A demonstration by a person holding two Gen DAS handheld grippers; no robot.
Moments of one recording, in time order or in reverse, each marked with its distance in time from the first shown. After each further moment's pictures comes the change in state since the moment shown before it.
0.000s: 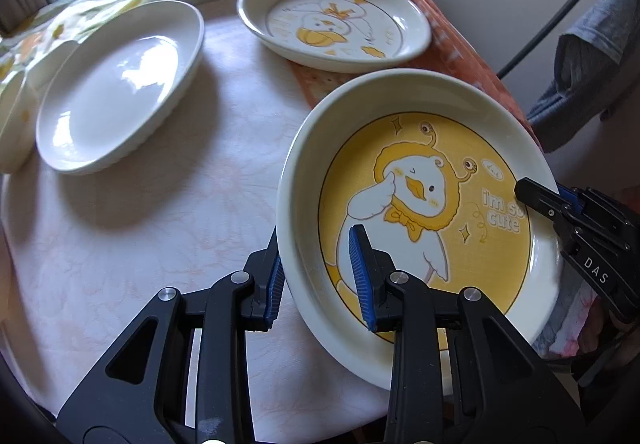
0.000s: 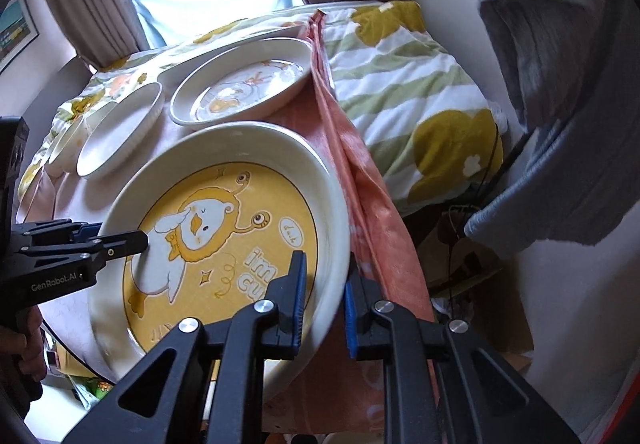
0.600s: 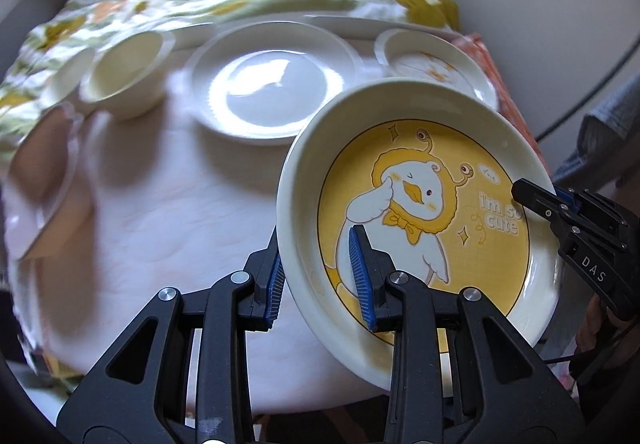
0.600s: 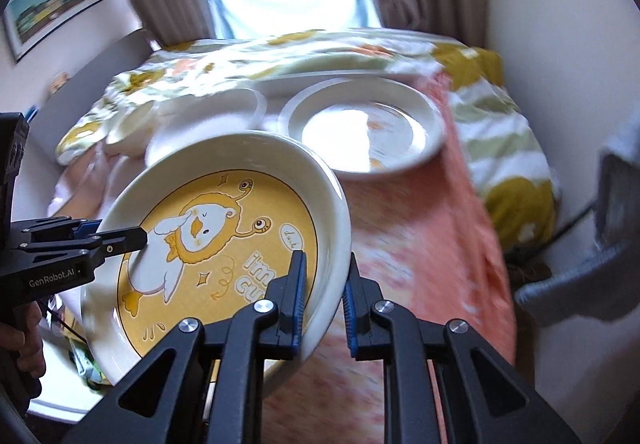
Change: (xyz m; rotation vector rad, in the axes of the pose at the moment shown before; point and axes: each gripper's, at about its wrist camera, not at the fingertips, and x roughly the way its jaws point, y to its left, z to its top) left arm -0.082 0.089 -0.036 -0.220 -0.123 0.120; right arm -0.007 0.095 0.035 -0.213 -0.059 0.158
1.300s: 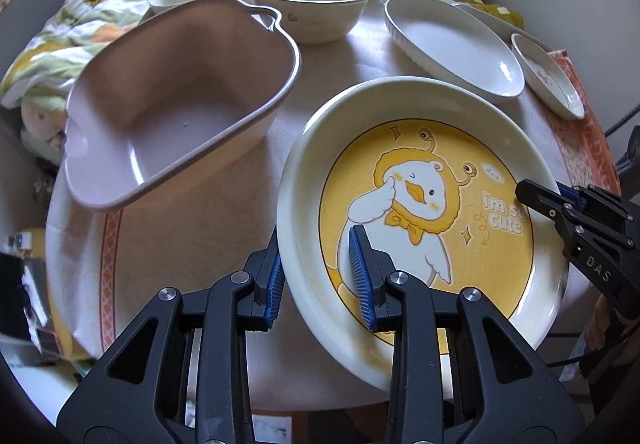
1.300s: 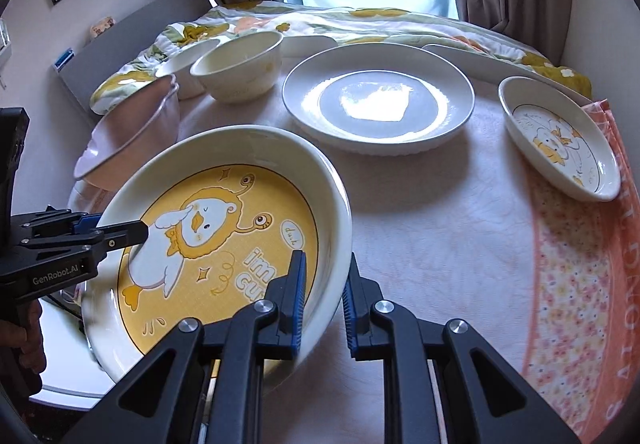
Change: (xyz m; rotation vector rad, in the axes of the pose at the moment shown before) left arm 0.012 0.166 -0.049 -0.061 0.010 0.064; right arm 0.092 0.160 -0.008 -0.105 0.082 0.062
